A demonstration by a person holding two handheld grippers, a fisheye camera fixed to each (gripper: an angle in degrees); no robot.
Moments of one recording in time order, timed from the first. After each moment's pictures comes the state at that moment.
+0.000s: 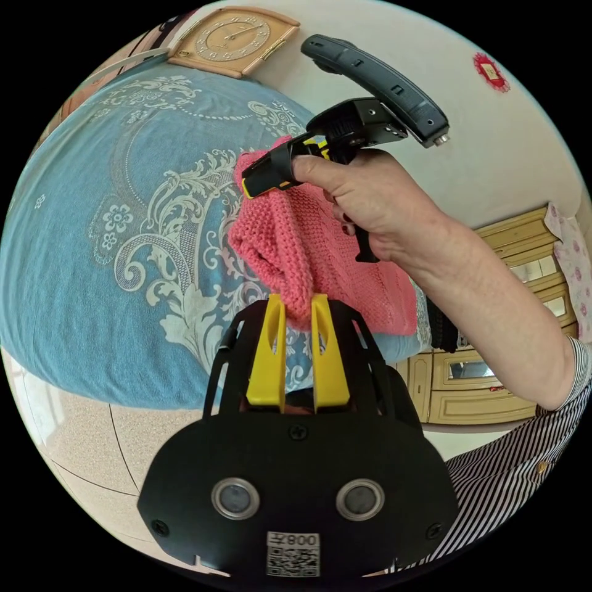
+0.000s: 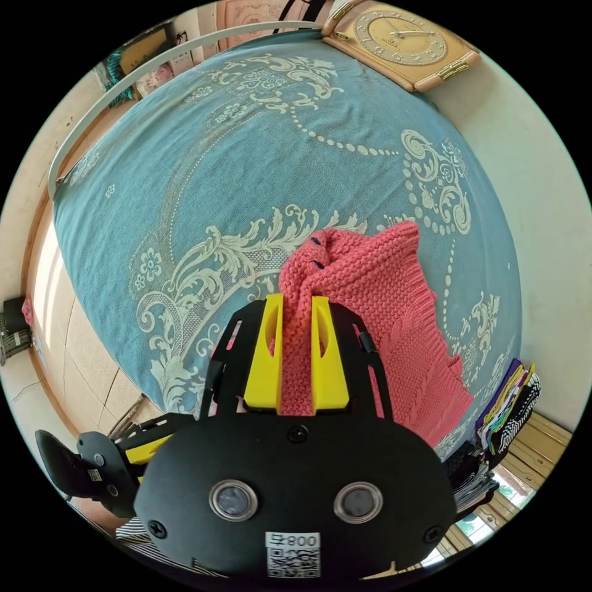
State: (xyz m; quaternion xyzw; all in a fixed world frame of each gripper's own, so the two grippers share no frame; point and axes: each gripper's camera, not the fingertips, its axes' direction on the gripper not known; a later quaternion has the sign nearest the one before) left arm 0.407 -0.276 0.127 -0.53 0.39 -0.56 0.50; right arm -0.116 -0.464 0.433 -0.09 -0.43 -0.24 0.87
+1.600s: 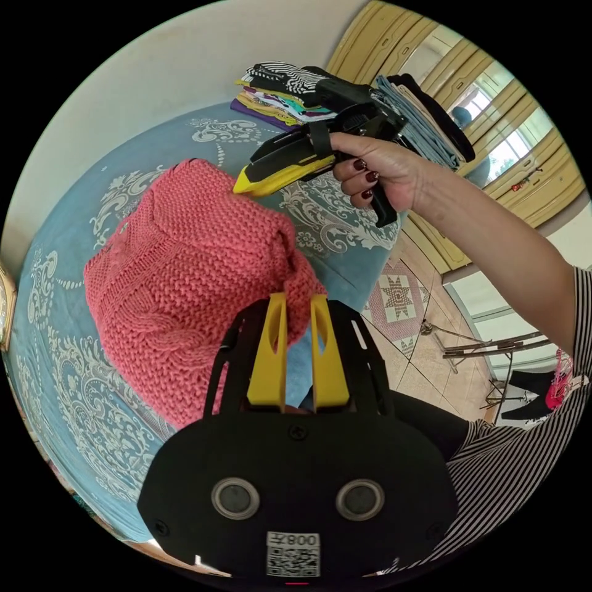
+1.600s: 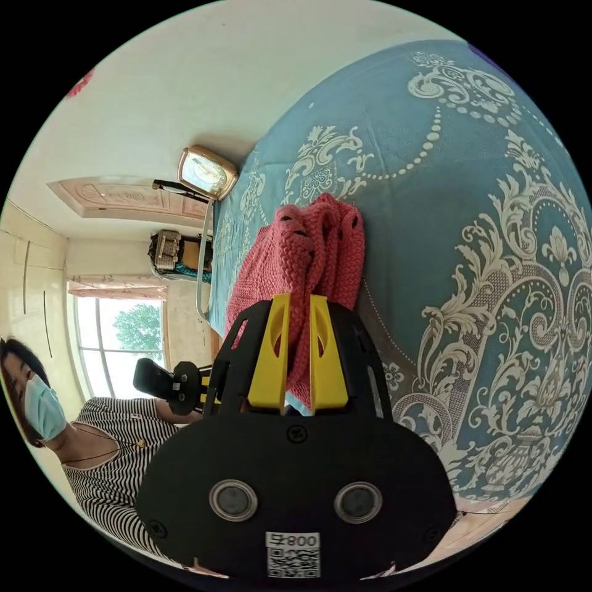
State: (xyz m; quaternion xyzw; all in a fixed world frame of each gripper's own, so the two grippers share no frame) left arm 0.789 -0.663 0.198 -0.43 0.64 -0.20 0.61; right arm 0.464 -0.175 0.893 -0.15 -0.77 0.18 0.60
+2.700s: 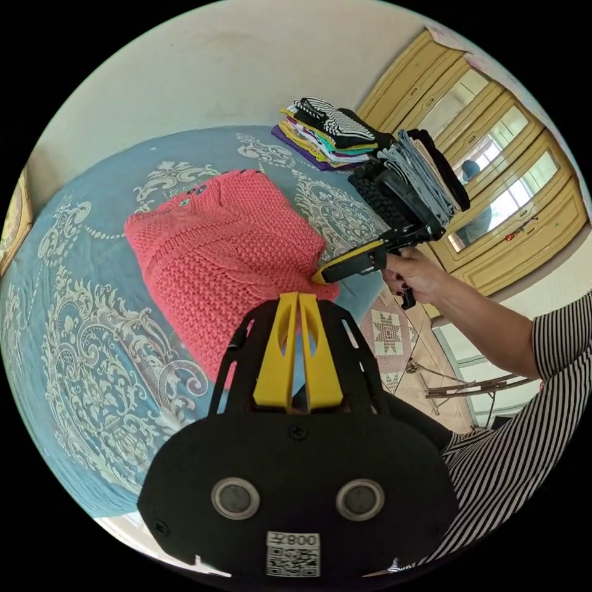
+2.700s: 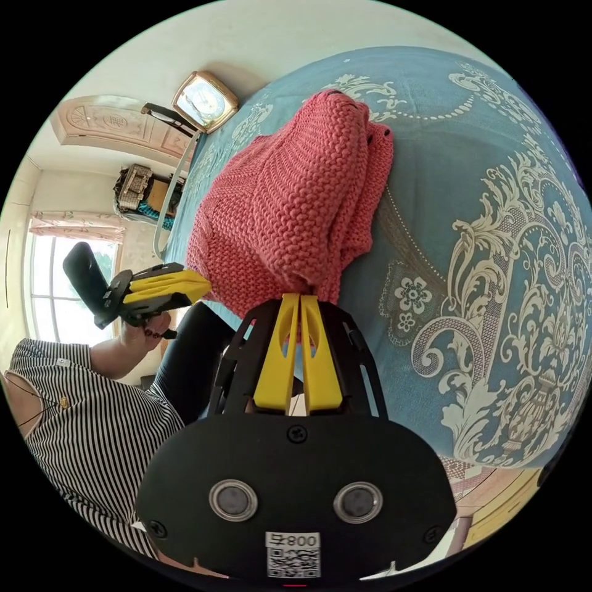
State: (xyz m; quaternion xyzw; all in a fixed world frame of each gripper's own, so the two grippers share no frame) left arm 0.727 -0.630 0.250 -0.41 0.58 -0.34 0.62; right arm 0.468 -0.101 0.848 -0.16 -0.71 0.05 0.69
